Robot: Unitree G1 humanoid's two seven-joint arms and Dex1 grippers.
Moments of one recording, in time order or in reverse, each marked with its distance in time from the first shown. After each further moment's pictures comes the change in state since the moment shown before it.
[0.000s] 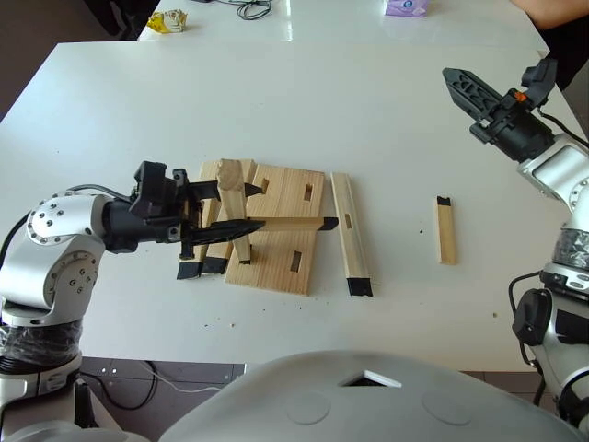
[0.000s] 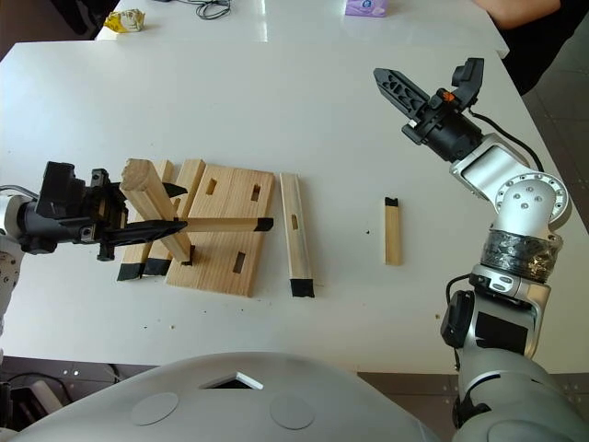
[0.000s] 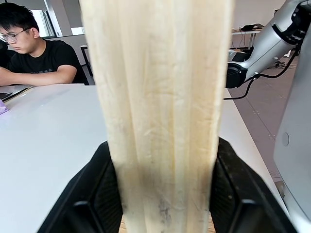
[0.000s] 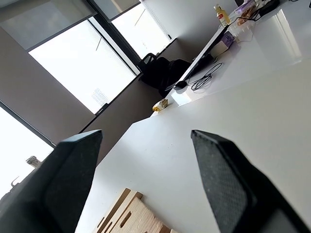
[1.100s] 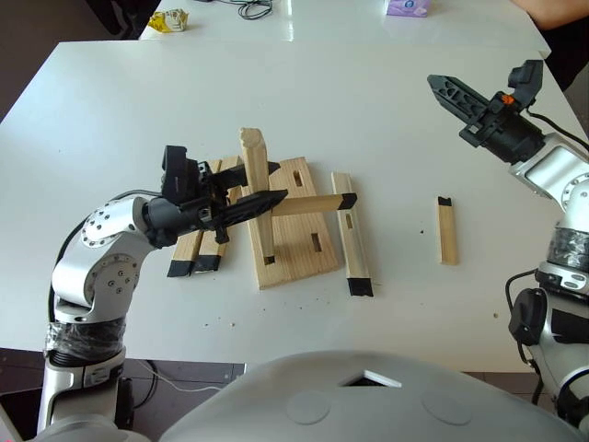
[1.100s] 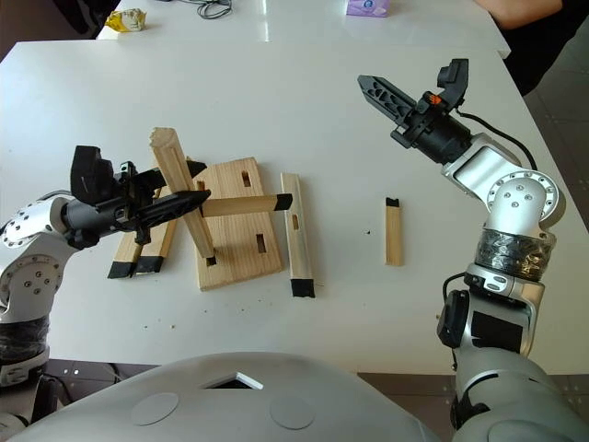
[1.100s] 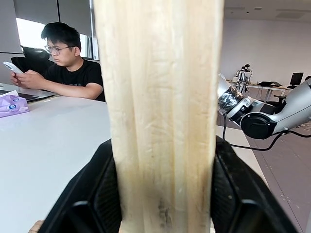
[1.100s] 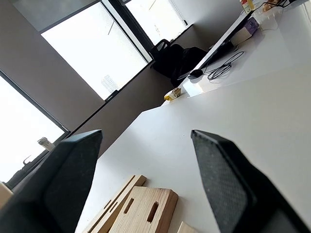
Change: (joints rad) left arm -0.053 -0.244 -0.090 -0.033 -0.050 0.089 0.254; right arm -0.032 0.014 0.055 -0.013 -0.067 0.026 0.091
